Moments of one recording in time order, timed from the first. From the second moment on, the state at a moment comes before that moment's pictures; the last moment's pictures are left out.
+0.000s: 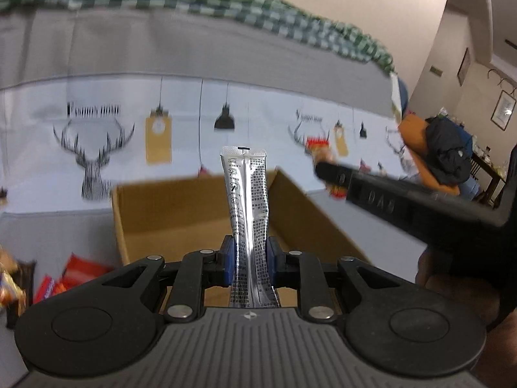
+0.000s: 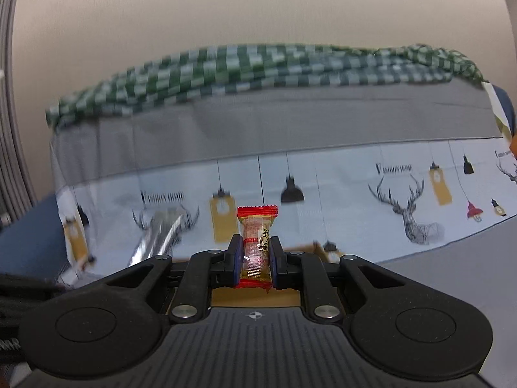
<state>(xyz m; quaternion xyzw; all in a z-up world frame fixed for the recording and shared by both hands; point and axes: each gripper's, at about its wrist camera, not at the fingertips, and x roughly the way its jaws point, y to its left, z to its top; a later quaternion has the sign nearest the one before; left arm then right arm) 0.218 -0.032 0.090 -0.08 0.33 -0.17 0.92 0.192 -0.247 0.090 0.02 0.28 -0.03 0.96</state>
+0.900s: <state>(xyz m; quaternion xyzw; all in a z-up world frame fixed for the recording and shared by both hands) 0.221 -0.025 0.087 -0.10 0.32 -0.18 0.93 0.202 -0.245 0.067 0.00 0.30 -0.06 0.95</state>
